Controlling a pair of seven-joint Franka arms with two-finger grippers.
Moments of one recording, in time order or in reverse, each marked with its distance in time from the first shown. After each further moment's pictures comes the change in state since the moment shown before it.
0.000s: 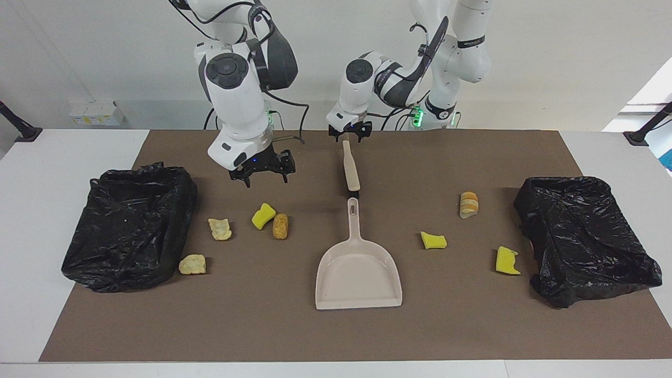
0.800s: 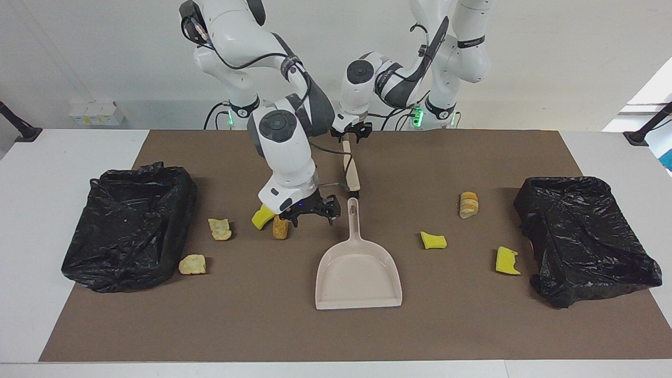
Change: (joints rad) left arm 0.000 -0.001 0.005 -0.005 -0.002 0.001 0.000; right arm 0.126 0.280 0.017 0.153 0.017 0.260 0.281
